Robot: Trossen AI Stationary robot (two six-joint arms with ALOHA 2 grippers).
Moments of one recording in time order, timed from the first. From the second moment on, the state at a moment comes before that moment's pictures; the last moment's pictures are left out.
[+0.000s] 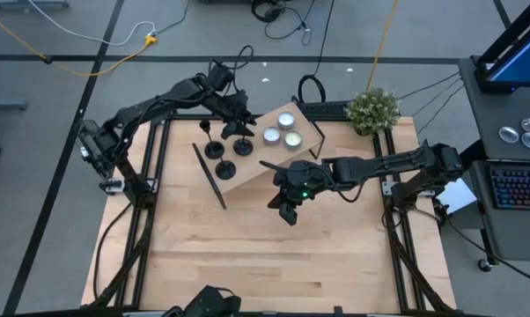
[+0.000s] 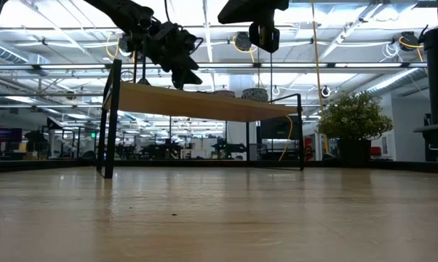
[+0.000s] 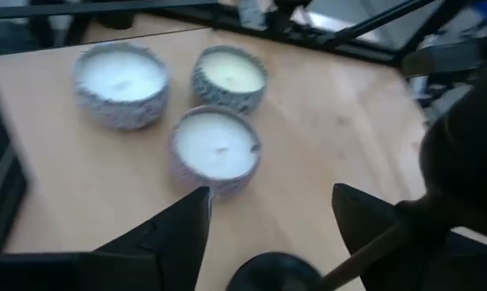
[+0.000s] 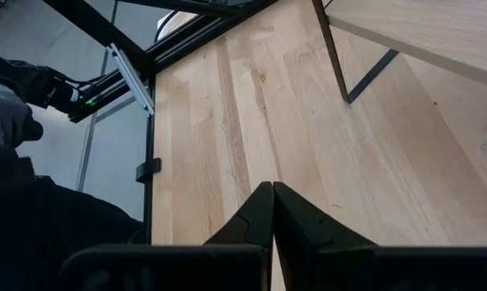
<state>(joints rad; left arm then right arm) 0.74 1.71 1.47 -0.67 0.86 0.42 0.09 1.56 1.28 -0.33 -0.18 0.56</state>
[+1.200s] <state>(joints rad) 0.70 1.53 1.48 -0.70 0.67 0.42 0.09 1.56 1.28 -0.33 -0.18 0.54</state>
